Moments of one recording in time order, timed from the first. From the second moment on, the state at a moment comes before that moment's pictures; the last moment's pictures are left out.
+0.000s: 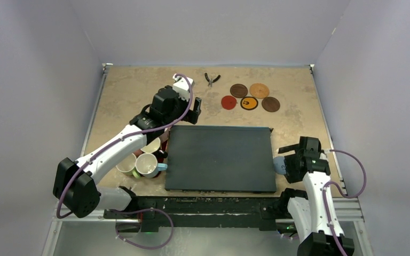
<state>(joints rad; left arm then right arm) -0.61 1.32 1.05 -0.15 -0.08 -0.10 -0.18 0.72 0.48 -0.84 0.06 1.19</state>
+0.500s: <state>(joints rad) -0.61 1.32 1.05 -0.14 -0.12 -0.10 -0.18 0.77 0.45 -0.80 0.07 1.23</state>
